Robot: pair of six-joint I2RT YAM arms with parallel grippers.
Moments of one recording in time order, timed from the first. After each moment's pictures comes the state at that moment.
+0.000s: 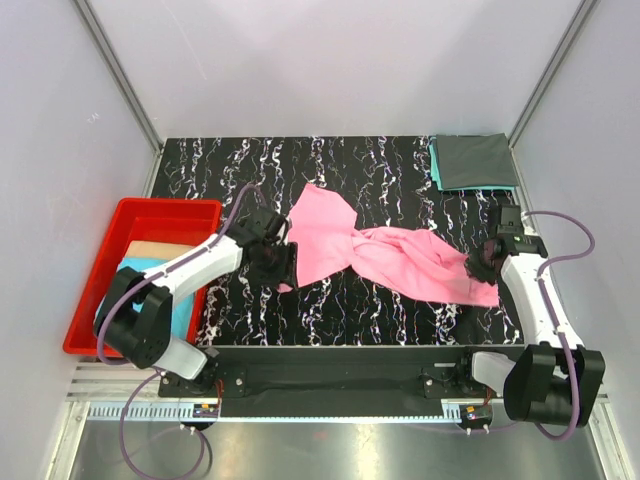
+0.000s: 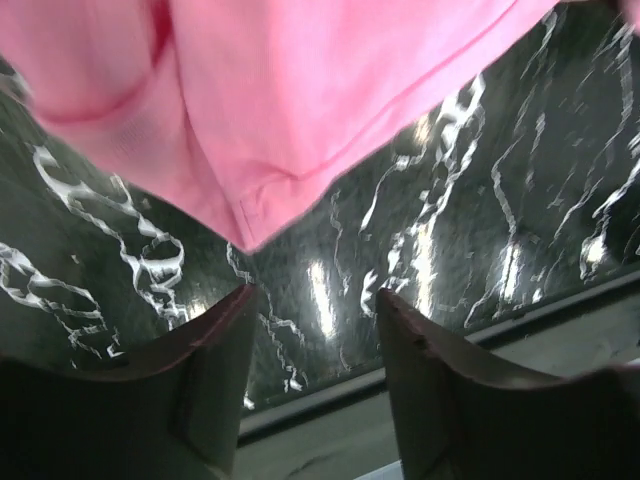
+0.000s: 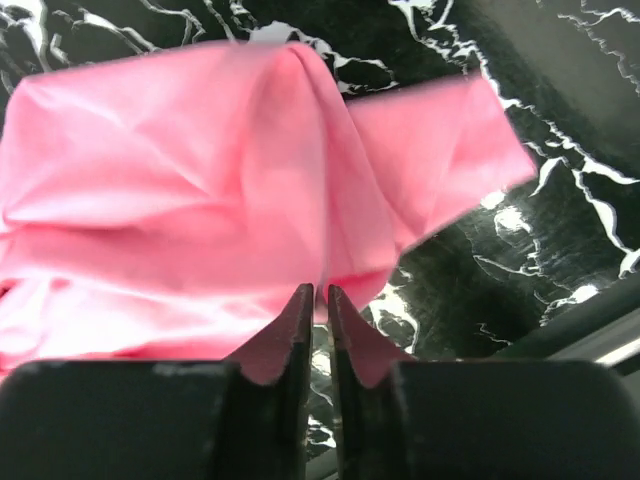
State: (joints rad) left arm -0.53 1.47 0.96 -0.67 0.19 -0.47; right arm -0.11 1.12 0.87 -0.85 0.15 0.71
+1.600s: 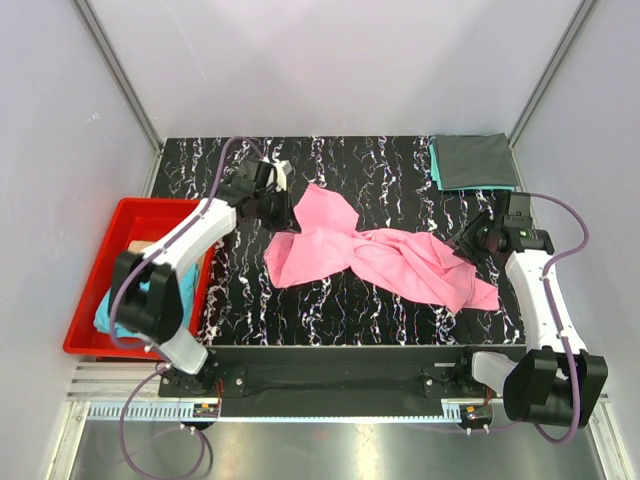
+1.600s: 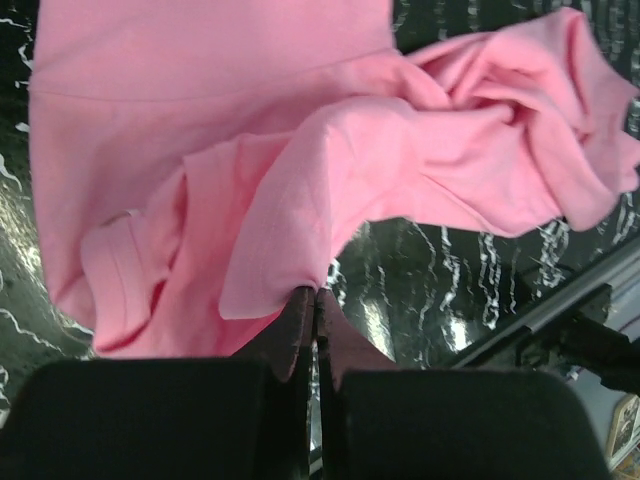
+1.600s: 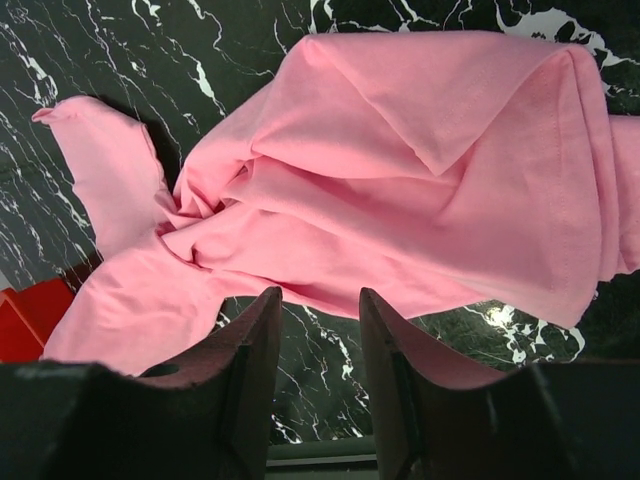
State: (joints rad) left arm -0.39 1.64 1.30 -0.60 0.37 -0.41; right arm -0.11 1.14 0.96 -0.75 -0.18 0.74
